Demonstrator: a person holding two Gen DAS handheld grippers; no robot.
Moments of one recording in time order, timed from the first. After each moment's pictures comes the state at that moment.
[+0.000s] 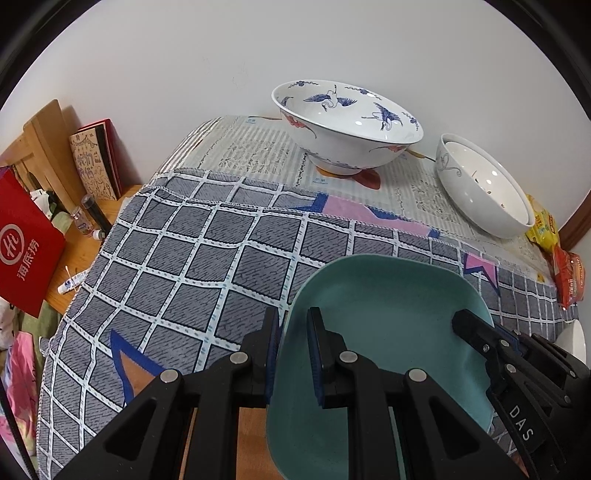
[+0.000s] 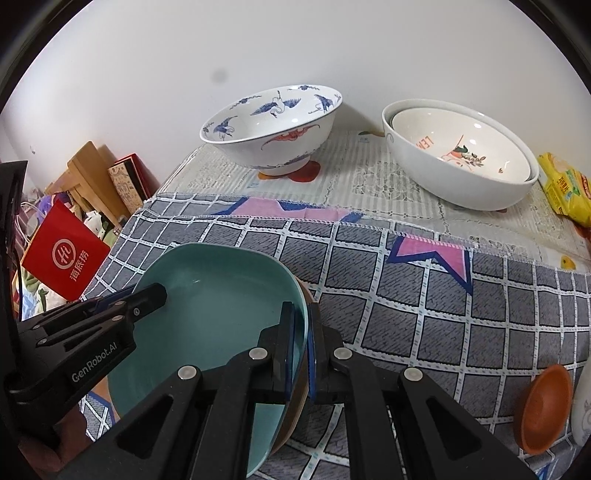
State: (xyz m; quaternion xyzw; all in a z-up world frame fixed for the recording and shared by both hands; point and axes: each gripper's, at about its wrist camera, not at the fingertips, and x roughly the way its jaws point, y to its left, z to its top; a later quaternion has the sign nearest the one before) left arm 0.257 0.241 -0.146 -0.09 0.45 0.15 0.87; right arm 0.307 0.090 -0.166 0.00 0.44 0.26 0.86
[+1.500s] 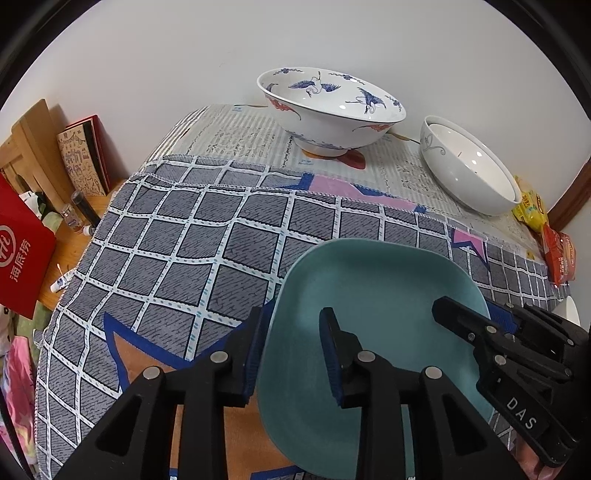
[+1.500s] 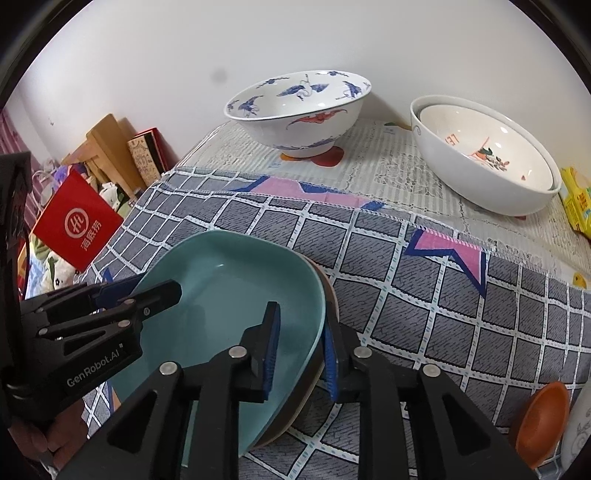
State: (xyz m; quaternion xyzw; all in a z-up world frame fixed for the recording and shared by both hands) left arm 0.242 0.235 -0.148 -0.09 0.47 0.12 0.87; right arm 0.301 0.094 -0.167 -0.04 0.45 0.31 0.84
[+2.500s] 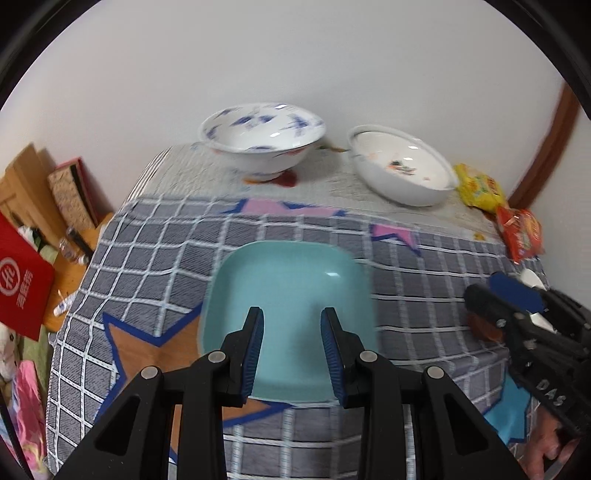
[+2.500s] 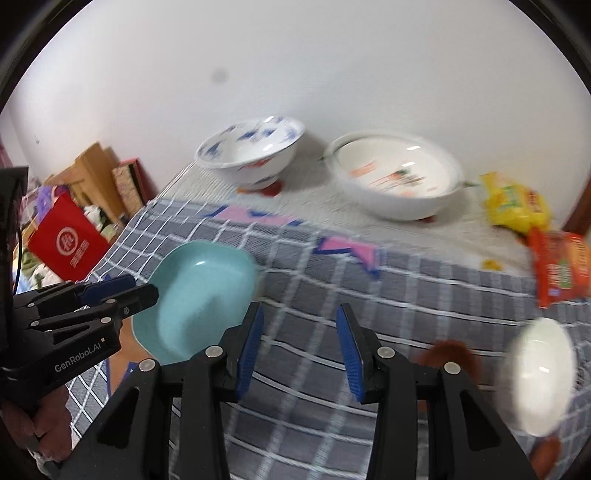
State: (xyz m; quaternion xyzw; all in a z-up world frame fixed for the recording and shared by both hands) left arm 0.216 0.157 -0.095 -0.05 0.44 0.07 0.89; right arm 0.258 -0.001 -0.113 -0.03 0.40 0.24 0.88
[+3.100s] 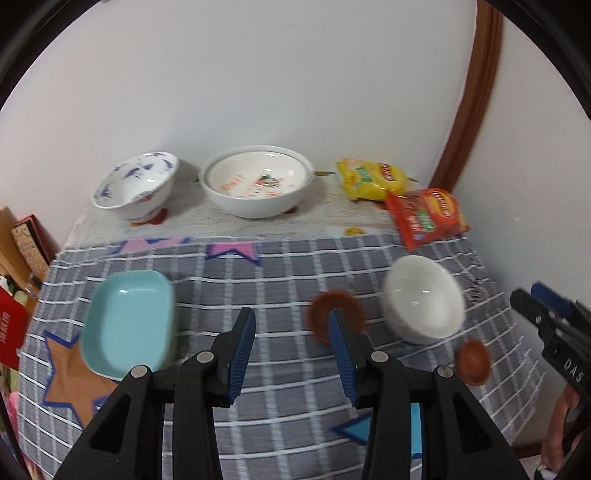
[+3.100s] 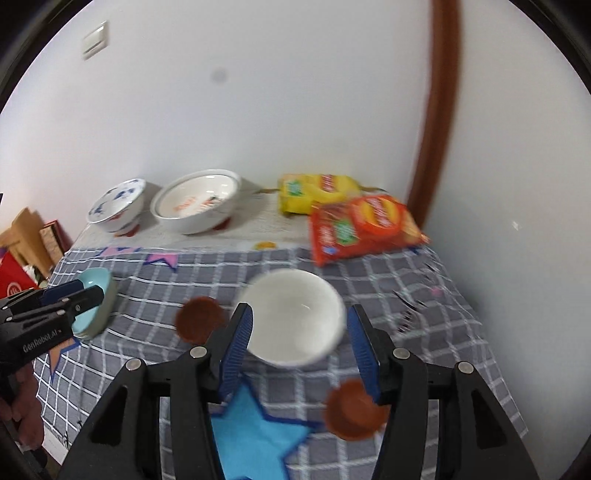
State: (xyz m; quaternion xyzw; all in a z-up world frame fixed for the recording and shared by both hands) left arm 0.210 -0.025 -0.064 -0.01 0.42 -0.01 0.91; right arm 0.202 -0.244 -0.076 0.02 0.37 0.06 0.93
